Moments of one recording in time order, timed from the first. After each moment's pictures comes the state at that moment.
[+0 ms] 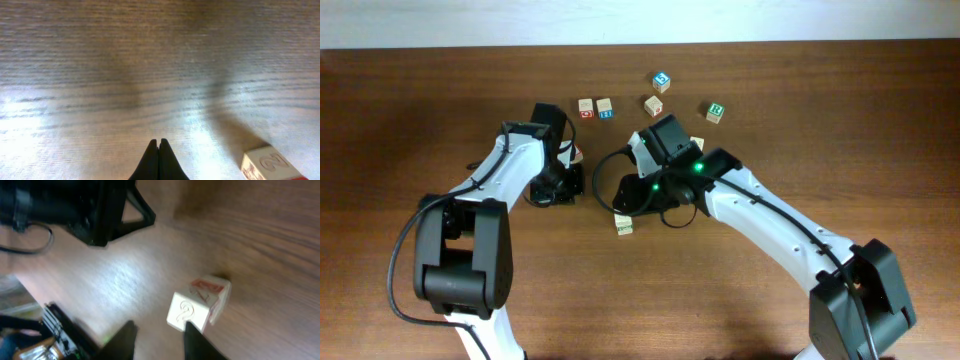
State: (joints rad) left arm -0.15 1.99 1.38 -0.95 0.17 -0.23; right arm 0.61 1.77 1.37 -0.69 -0.46 0.43
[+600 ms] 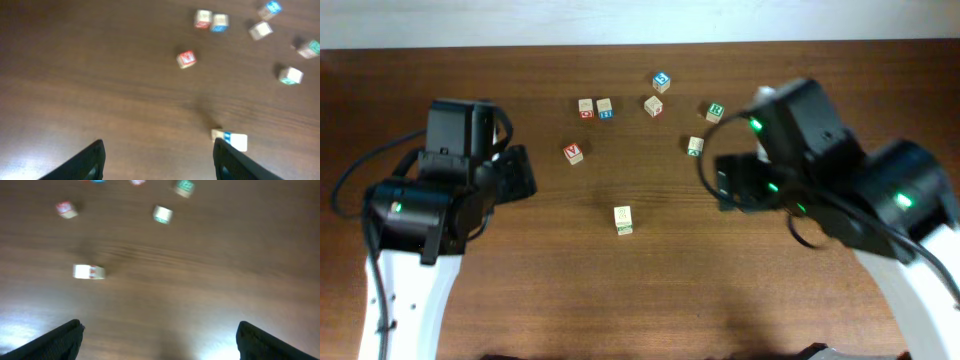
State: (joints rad) left arm -0.15 1.27 1.55 -1.27 -0.15 -0.35; right arm 0.56 1.45 2.00 -1.65 0.21 0.43
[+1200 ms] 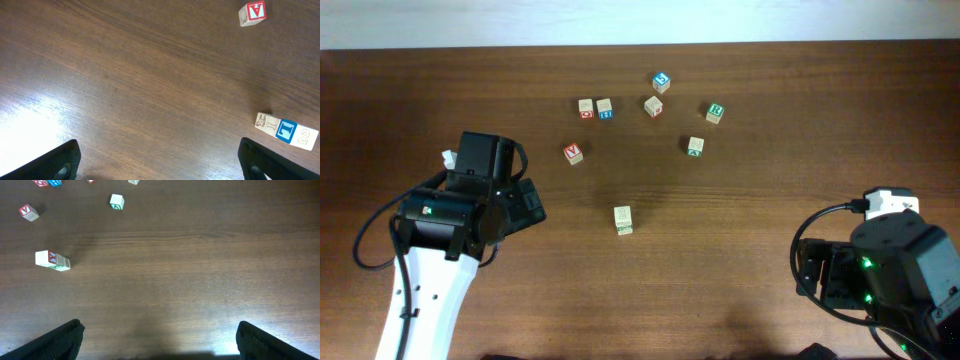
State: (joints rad) left arm -0.15 1.23 1.31 -1.30 -0.24 -0.52; right arm 0.56 0.99 1.67 -1.69 0.33 0.55
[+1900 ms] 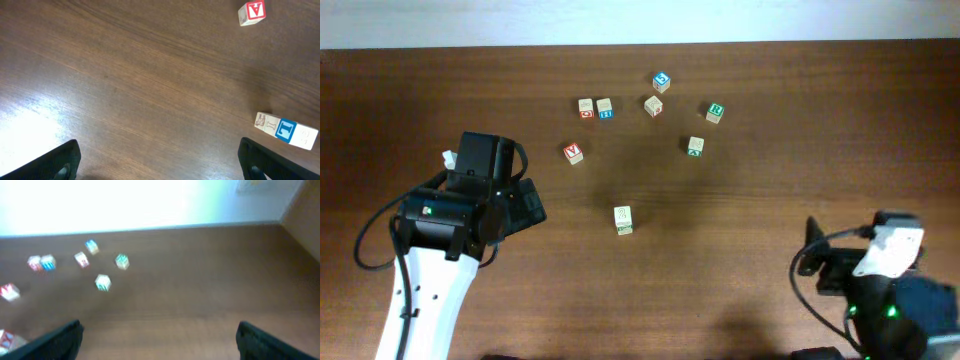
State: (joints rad) left arm -0.15 1.23 1.30 -1.30 -0.23 -0.52; right arm 0.08 0.40 0.83 -0.79 0.11 0.07
